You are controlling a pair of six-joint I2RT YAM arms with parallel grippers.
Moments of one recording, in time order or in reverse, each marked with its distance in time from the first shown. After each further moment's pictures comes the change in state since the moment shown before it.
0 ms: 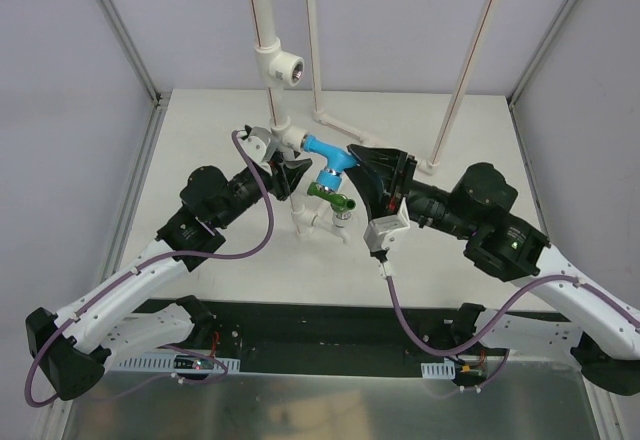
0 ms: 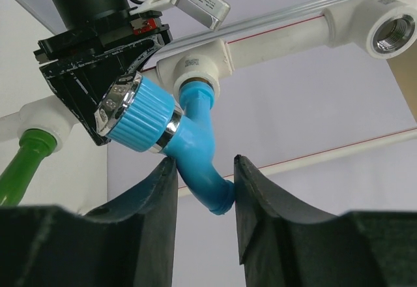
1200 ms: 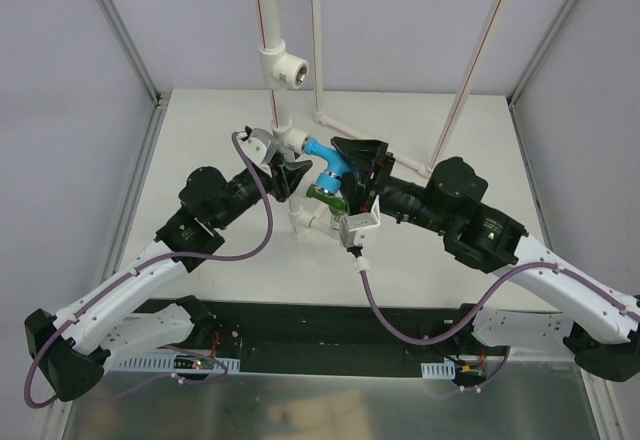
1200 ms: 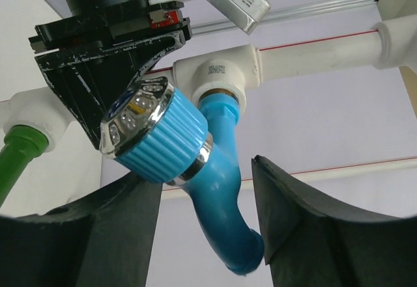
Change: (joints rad) left arm 0.000 -0.006 0.000 -0.005 0.010 0.008; right arm 0.045 0.078 0.028 -0.001 0.076 -0.107
